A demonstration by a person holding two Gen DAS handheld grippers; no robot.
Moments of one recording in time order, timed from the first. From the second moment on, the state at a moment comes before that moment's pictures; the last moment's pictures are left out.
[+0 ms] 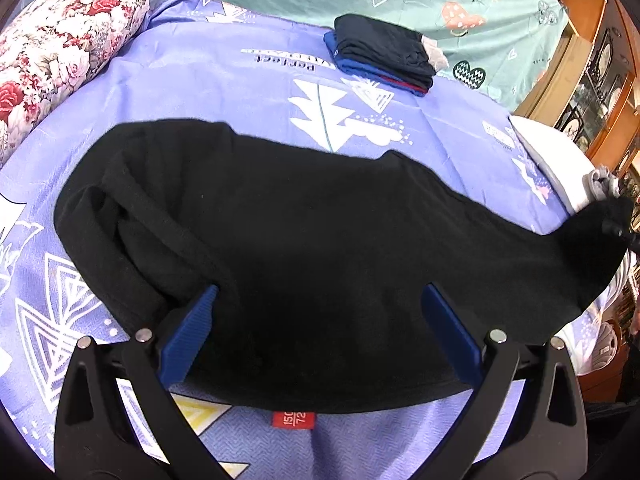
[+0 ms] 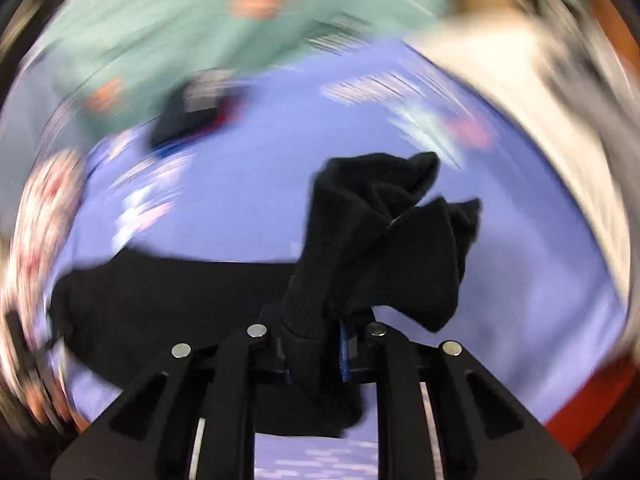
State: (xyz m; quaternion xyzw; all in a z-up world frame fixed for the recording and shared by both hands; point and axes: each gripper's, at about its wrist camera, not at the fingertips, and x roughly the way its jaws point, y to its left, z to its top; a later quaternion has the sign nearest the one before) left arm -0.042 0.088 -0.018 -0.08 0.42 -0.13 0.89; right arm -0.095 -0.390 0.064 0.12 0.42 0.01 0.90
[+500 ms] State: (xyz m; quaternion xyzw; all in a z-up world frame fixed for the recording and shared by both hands) left arm -0.062 0.118 -0.024 -0.11 0.42 -0.11 0.89; right arm -0.063 -0.182 0.003 -0.10 0.48 0.22 0.84
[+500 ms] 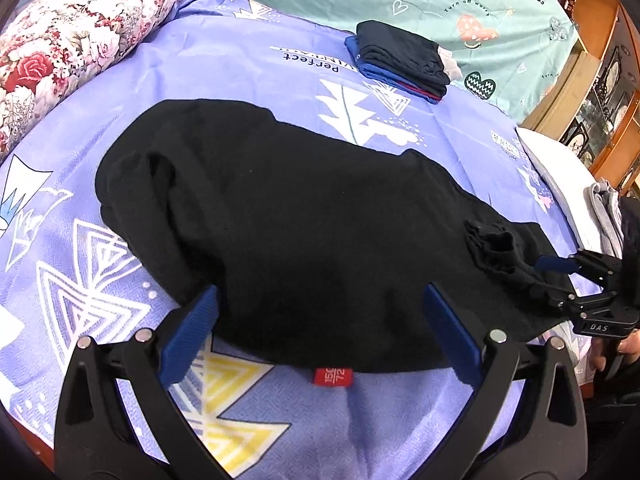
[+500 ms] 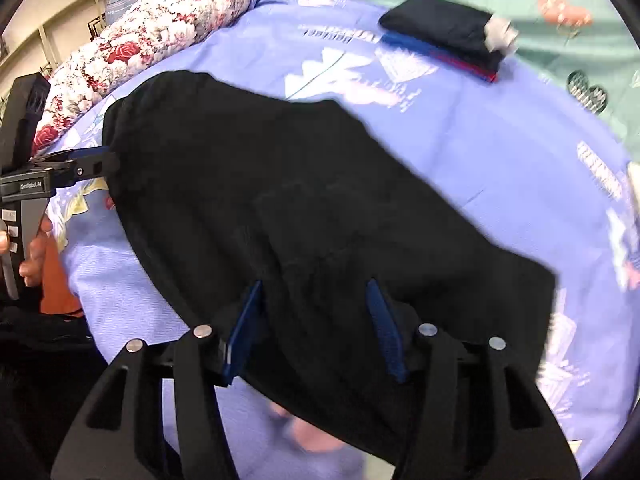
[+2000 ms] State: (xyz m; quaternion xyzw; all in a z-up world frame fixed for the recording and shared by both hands) left arm 0.007 0.218 -0.058 -0.46 0.43 -0.05 0.78; right arm -0.021 -0.261 0.015 0.15 0.35 0.27 0.88
